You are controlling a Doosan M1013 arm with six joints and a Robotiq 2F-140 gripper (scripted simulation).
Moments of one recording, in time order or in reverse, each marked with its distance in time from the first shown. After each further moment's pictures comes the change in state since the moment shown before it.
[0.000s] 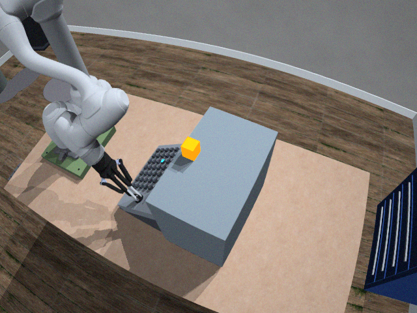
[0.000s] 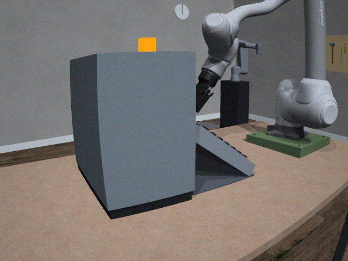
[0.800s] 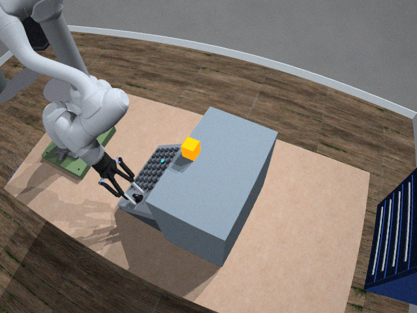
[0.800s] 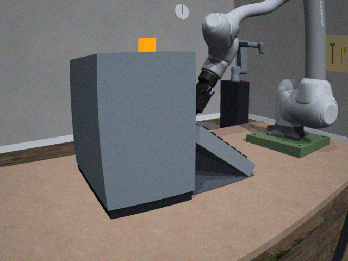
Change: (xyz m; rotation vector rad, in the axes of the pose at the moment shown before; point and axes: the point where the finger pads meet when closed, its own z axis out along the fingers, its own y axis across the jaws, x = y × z) arm 0.000 0.000 0.000 0.000 0.000 0.000
